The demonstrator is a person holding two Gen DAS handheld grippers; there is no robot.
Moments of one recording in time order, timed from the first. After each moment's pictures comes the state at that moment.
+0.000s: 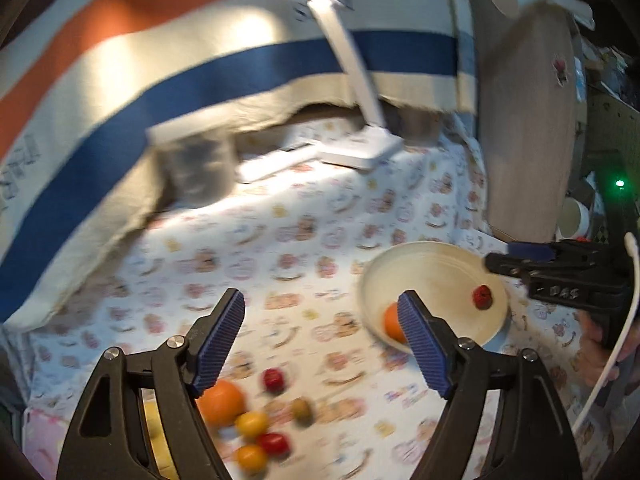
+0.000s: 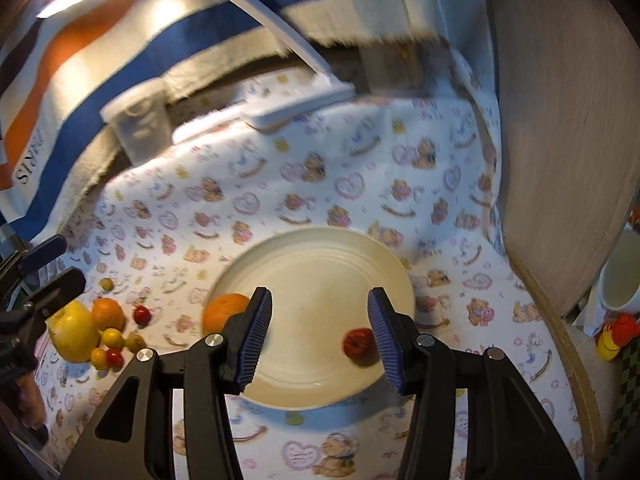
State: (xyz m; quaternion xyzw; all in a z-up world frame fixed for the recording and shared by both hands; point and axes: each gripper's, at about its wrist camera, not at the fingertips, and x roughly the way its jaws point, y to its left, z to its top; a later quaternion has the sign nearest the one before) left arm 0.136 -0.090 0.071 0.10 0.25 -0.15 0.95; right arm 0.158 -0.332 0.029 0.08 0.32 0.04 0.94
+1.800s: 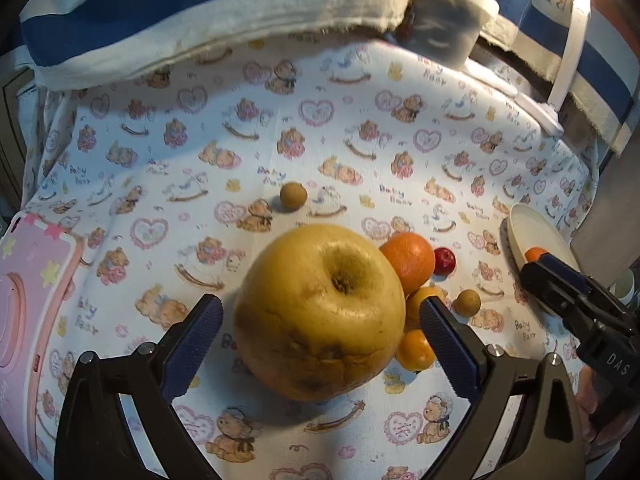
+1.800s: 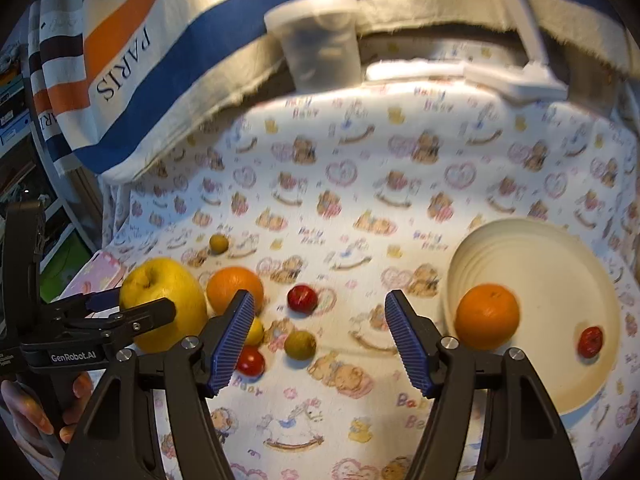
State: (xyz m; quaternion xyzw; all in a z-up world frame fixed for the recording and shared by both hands) left arm 0.150 0.065 -0.018 -0.09 0.42 -0.02 0.90; right arm 0.178 -0.151 0.004 0.04 0.35 0.20 0.91
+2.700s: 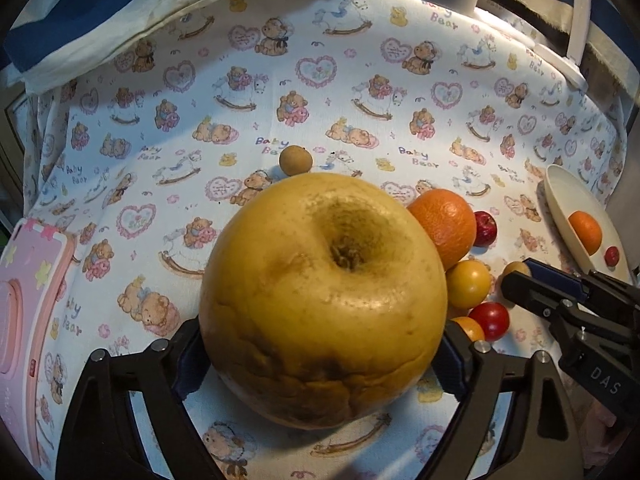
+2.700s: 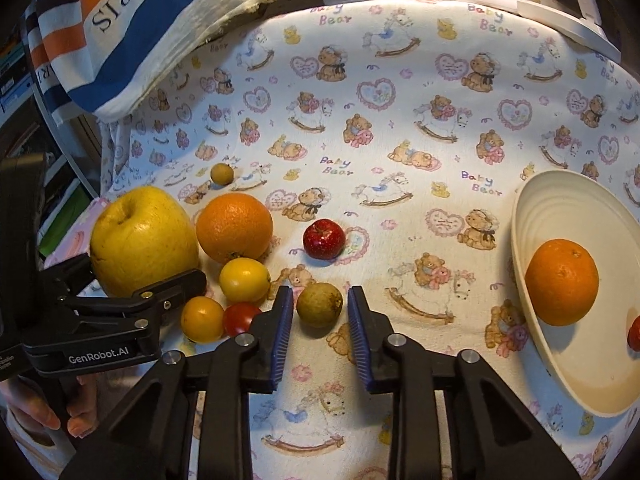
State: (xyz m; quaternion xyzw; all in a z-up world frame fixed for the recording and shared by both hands) left arm 0.170 0.055 -0.051 -0.04 0.45 0.01 0.89; right arm 0.196 -0.120 -0.043 0.00 0.42 0.23 0.88
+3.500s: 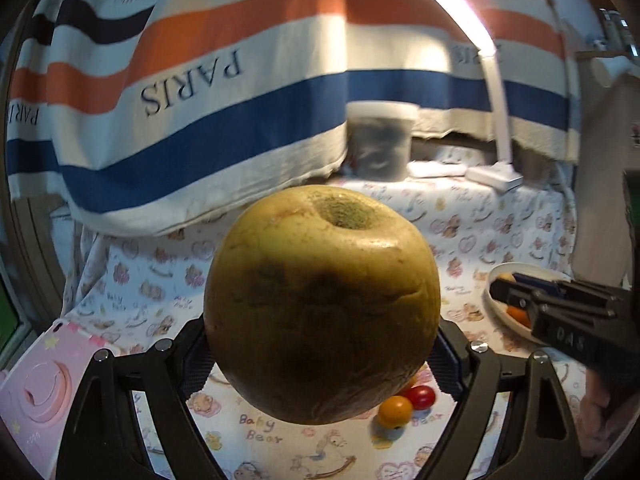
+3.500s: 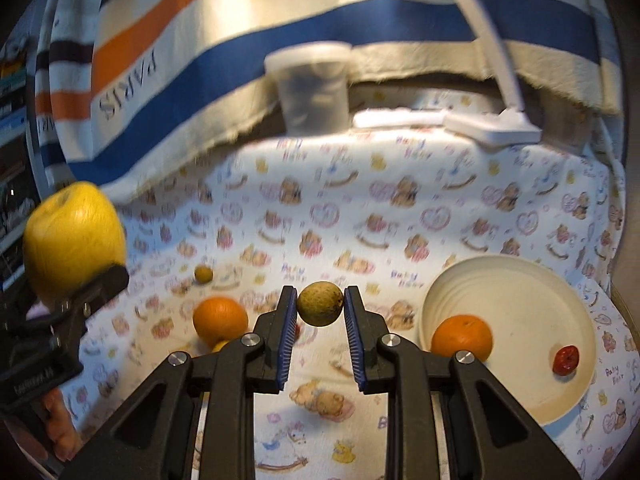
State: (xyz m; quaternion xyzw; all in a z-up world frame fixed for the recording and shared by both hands) left arm 0.099 0.037 0.031 0.01 0.19 -0.01 0.98; right arm 0.159 -0.157 0.019 0.03 0.25 0.15 0.95
